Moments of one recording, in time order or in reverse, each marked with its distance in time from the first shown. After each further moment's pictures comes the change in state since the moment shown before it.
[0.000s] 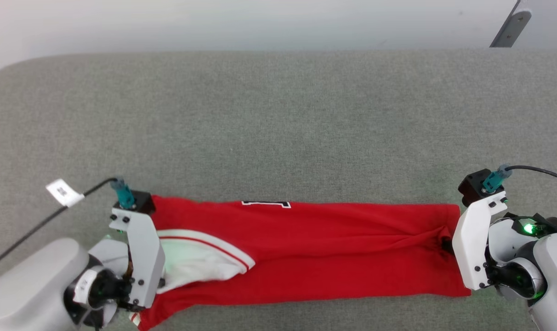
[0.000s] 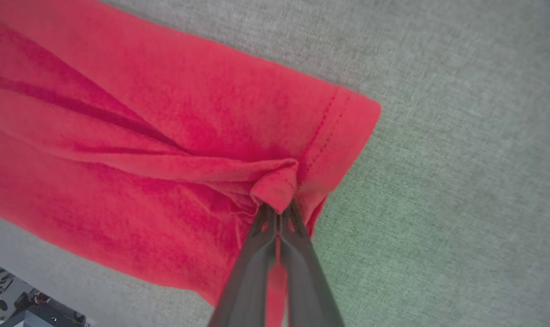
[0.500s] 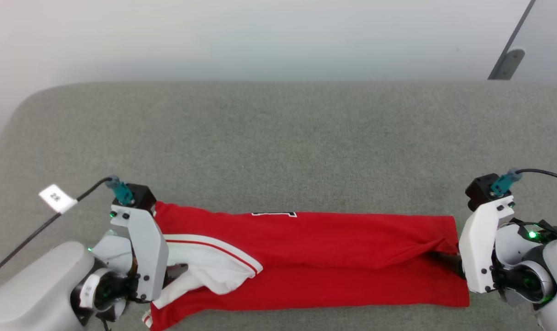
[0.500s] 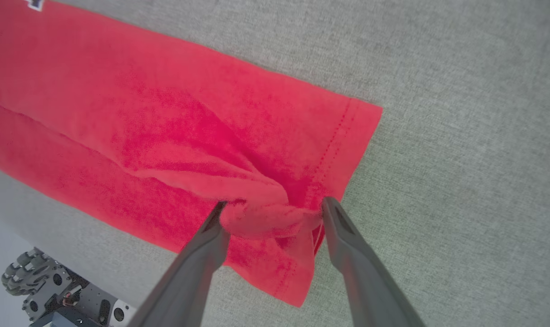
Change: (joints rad) left arm 0.029 -0.050 0.030 0.061 0.010 -0.047 -0.156; right arm 0.018 -0.006 -0.018 0.005 0.076 0.000 0.008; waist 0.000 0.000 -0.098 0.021
